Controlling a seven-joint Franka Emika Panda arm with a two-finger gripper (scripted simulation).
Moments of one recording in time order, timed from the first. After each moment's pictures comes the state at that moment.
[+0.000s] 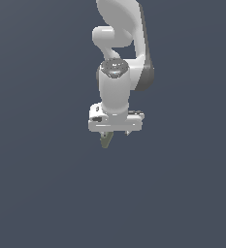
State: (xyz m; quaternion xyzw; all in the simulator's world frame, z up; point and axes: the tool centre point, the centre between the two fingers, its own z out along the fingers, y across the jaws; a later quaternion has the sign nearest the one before) arm 0.006 0.012 0.167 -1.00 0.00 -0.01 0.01
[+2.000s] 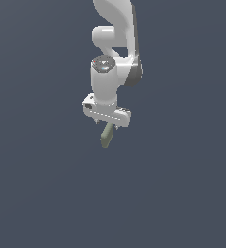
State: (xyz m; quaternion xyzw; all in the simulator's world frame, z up) arm -0.060 -0.025 0.147 -0.98 0.17 0.00 0.00
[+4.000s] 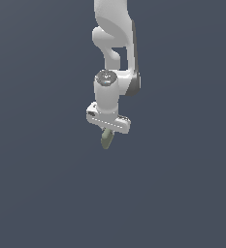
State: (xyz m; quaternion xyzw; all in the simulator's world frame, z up) arm -0.059 -0.021 0.100 -0.98 0.19 -0.01 0.00
